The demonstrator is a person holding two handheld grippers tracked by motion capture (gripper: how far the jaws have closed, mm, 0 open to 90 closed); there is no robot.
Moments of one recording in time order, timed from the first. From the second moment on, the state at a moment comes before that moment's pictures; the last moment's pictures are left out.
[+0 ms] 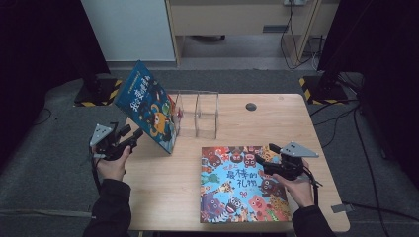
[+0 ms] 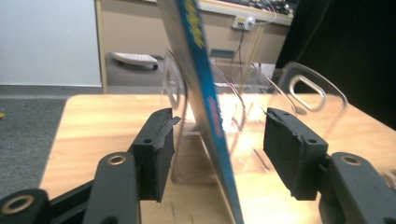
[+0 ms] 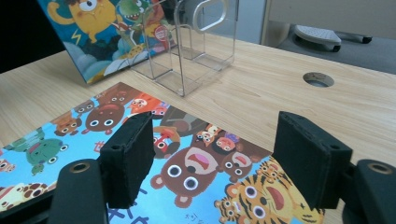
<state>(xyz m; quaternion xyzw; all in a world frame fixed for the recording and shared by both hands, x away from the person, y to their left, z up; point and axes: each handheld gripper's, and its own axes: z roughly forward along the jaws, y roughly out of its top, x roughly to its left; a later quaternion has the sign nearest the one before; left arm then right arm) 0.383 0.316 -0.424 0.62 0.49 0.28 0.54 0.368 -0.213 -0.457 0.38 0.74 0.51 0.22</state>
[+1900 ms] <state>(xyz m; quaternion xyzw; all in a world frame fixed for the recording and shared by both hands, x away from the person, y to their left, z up) 0.362 0.169 -0.492 0.77 0.40 0.13 0.48 0.361 -0.243 -0.492 0.45 0.76 0.41 0.20</state>
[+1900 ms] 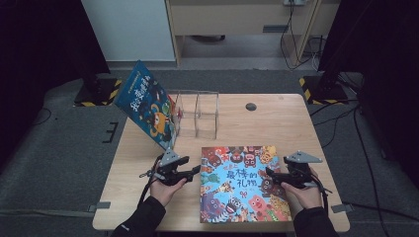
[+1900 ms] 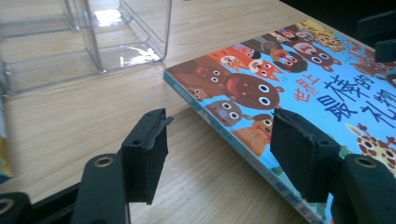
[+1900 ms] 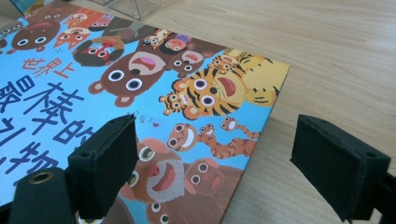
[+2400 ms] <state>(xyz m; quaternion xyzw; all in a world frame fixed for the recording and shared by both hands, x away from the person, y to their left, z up) 0.364 0.146 -0.503 0.79 0.39 0.11 0.47 0.365 -0.246 -0.501 0.47 0.76 0.42 0.16</state>
